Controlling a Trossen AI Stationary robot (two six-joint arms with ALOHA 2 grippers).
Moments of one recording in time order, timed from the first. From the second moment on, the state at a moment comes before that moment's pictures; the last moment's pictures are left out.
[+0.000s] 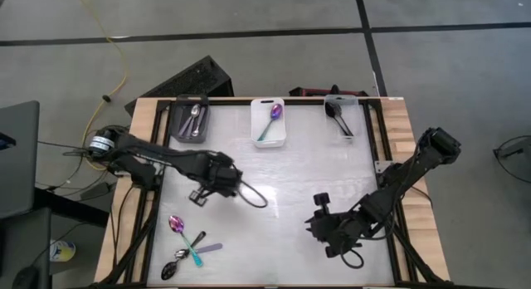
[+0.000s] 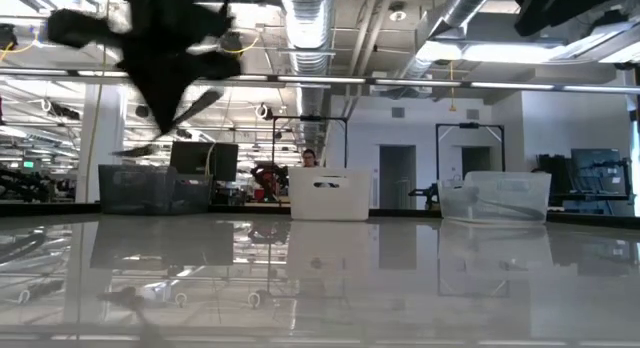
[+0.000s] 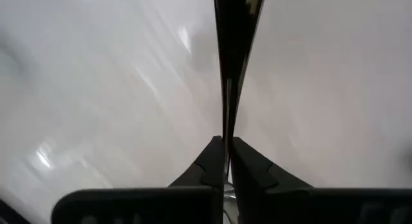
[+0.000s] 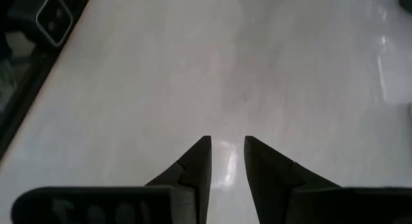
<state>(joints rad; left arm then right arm) -0.16 1.55 1.19 -1.08 -0.17 0.41 0.70 1.51 1.10 -0.54 0.48 0.29</state>
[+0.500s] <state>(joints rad) -0.13 1.55 1.12 -0.13 0.10 0.27 0.72 1.51 0.83 -0.06 0.83 0.42</state>
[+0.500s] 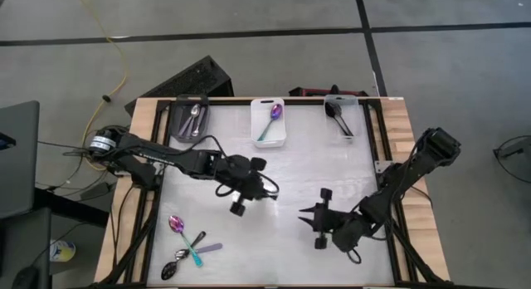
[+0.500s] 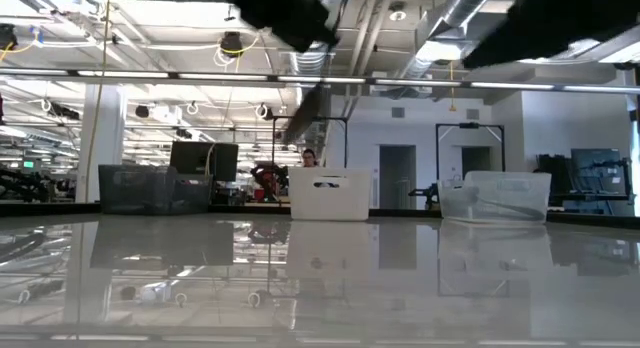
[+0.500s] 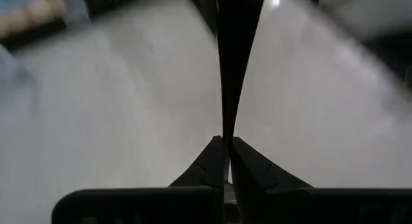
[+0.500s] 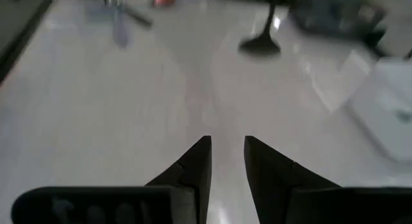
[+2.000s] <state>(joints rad) -0.14 1.56 1.11 0.12 0.00 0.34 0.39 1.51 0.74 0.56 0.52 -0.24</state>
